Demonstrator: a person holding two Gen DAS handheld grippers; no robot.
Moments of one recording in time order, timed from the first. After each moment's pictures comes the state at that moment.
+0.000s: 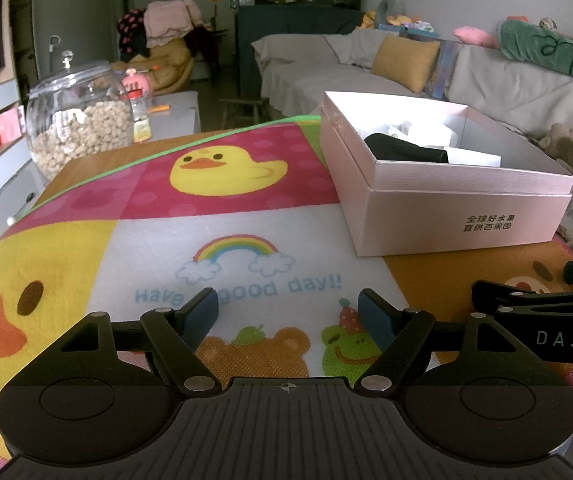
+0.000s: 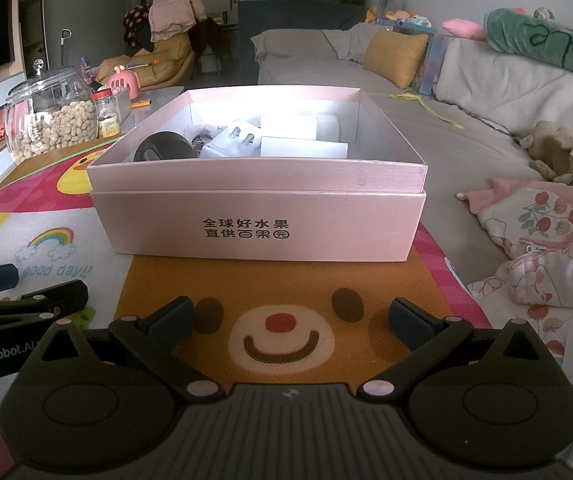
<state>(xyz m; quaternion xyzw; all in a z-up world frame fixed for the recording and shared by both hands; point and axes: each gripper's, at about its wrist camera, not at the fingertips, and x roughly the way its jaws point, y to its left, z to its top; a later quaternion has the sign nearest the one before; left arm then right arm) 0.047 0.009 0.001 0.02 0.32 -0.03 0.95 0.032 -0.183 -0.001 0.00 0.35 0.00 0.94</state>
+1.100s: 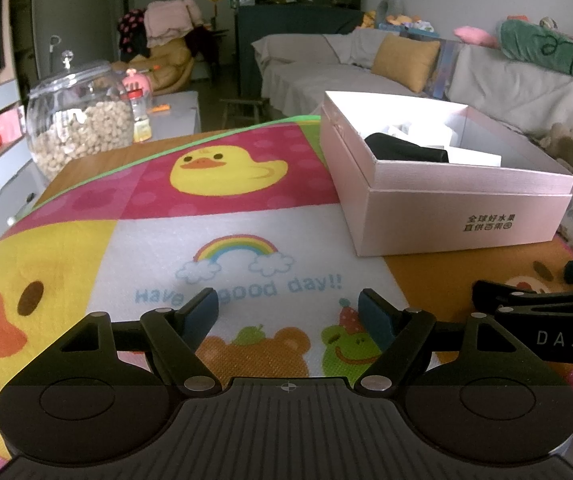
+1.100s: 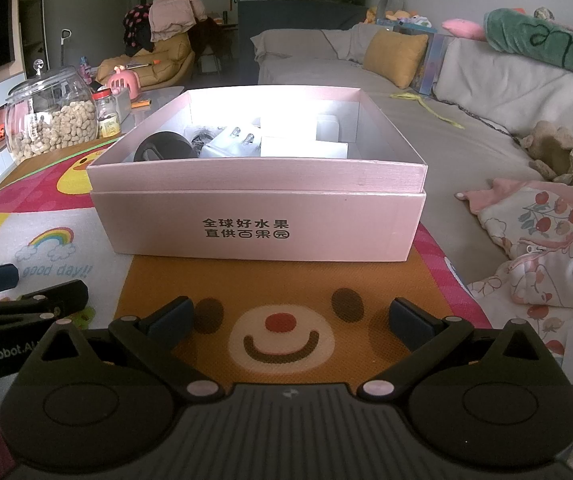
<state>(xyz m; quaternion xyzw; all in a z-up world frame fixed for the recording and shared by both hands) 0.047 0.008 0.001 0.02 0.32 -0.03 0.95 0.032 -0.182 -0.001 0.00 0.35 0.00 0.94</state>
